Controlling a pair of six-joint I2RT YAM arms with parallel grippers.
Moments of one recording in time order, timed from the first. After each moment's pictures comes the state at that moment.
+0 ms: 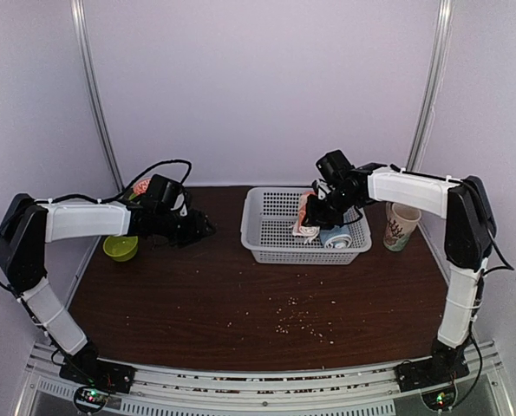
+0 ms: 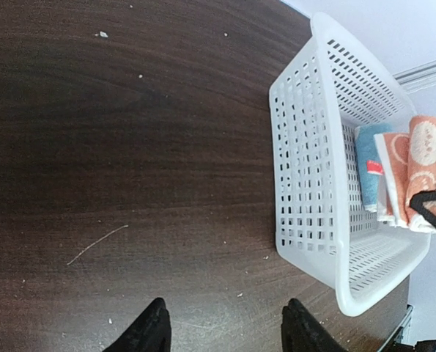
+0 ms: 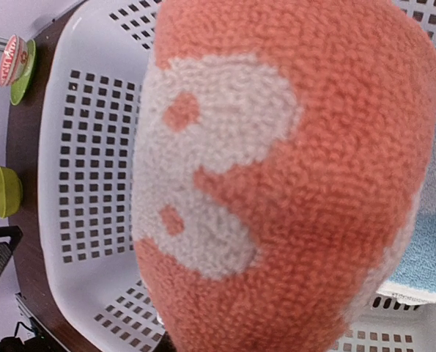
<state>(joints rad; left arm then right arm) -0.52 1.66 1.06 -0.17 0.20 -0.70 0.54 1.94 1.59 -0.65 -0.18 0.60</state>
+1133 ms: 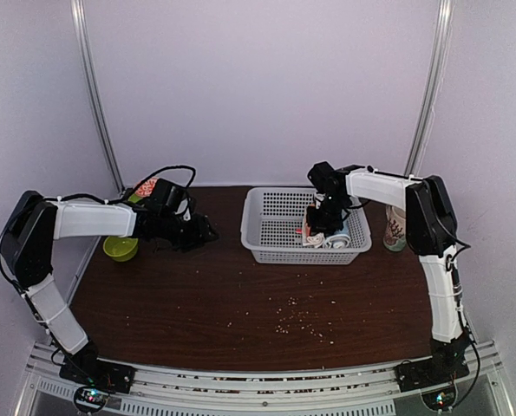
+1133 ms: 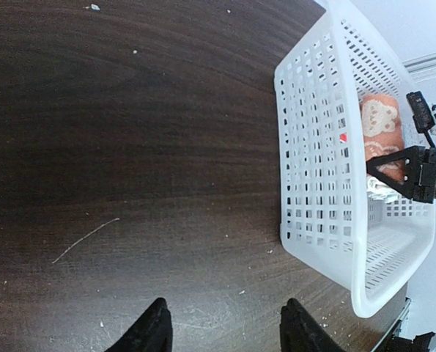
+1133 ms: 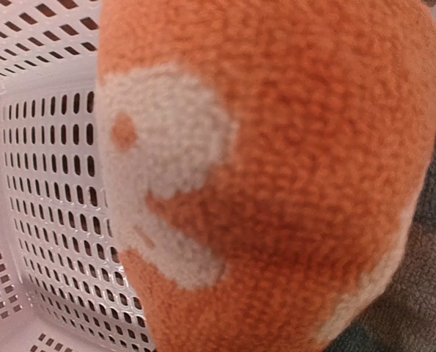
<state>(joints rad) -0.52 1.71 1.06 -0.15 0.24 -0.71 0.46 2.27 1.91 -0.89 -0.06 0.52</state>
